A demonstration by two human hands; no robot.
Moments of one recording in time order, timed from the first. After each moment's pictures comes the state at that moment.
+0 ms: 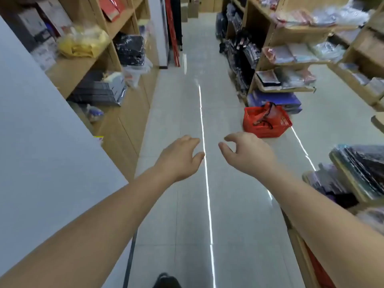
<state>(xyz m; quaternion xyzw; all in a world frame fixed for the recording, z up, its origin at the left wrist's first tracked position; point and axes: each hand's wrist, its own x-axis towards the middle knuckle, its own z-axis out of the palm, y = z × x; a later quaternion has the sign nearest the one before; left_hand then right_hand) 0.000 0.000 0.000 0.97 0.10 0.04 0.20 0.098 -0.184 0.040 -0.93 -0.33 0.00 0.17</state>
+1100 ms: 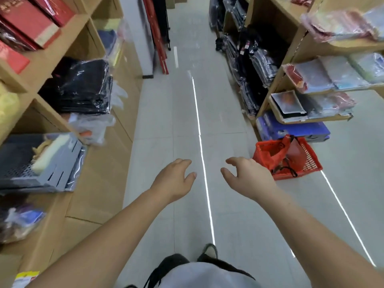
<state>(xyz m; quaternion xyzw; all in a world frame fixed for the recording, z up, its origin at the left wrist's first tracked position) 0.552 0.331 -0.084 0.94 0.15 -0.09 0.29 0.656 0.123 -0.047 -0.94 -0.26 0.16 0.13</state>
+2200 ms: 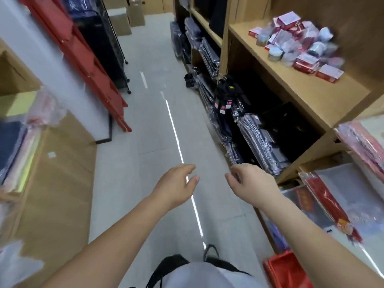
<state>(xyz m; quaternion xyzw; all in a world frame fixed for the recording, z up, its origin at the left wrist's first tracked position) 1.402 0.612 -0.077 0.94 0.07 -0.10 0.31 1.469 0.382 -0.058 -0.97 -0.18 0.12 0.12</state>
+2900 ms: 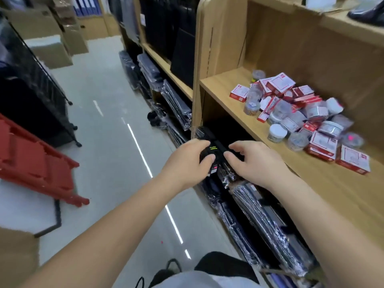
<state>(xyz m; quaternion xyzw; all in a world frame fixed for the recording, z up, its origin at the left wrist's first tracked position) 1.958 0.718 0.013 0.93 -0.12 0.00 0.34 1.960 0.517 0.047 -0.98 -0.09 0.02 0.16</state>
